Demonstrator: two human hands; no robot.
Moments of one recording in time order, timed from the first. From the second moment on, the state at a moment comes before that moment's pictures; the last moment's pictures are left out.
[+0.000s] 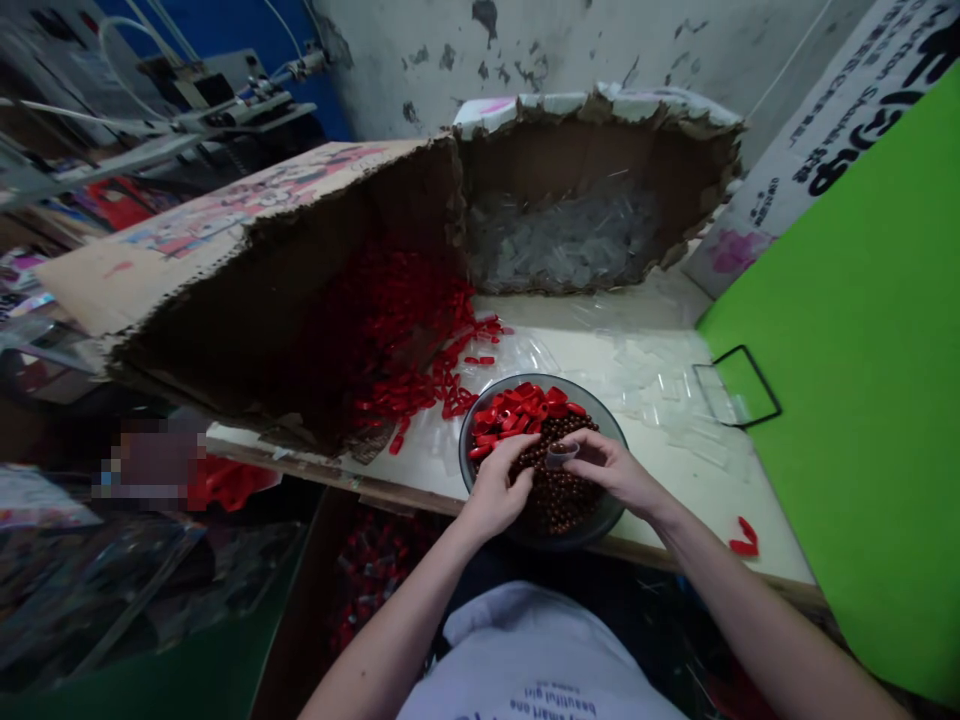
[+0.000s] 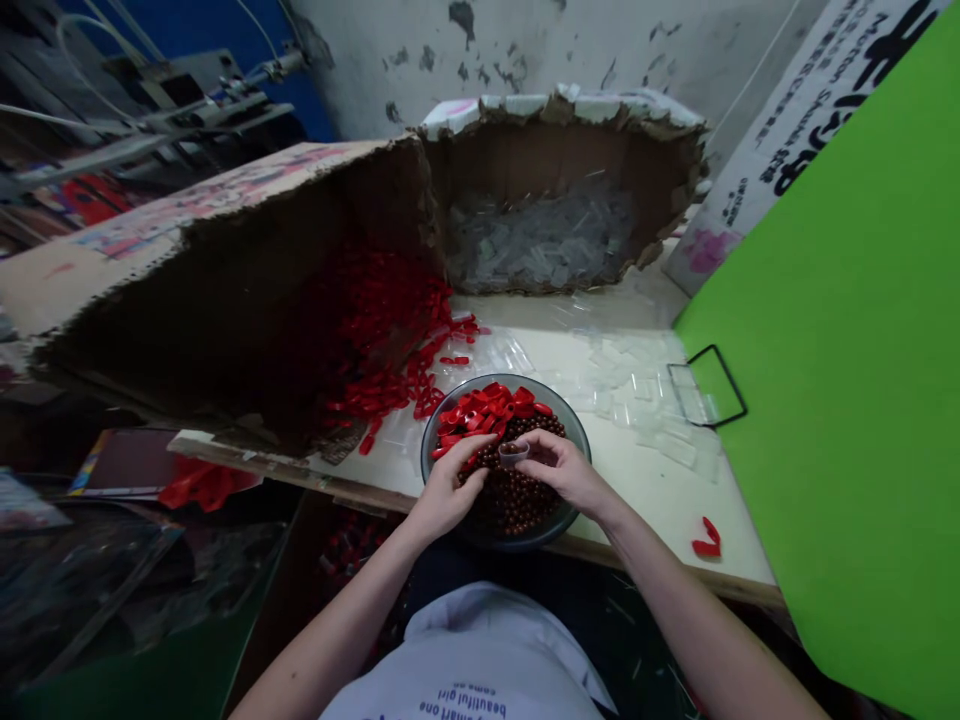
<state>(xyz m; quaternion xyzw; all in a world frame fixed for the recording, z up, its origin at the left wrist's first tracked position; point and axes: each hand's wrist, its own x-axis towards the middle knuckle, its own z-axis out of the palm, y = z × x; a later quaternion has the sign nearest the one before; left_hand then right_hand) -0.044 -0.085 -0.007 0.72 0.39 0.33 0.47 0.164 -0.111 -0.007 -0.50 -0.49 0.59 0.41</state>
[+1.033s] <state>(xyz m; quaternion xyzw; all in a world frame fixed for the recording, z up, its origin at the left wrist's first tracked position) -0.033 -0.086 0.071 0.42 0.33 0.41 0.74 0.166 -0.055 -0.047 -0.62 -0.75 0.17 0.15</state>
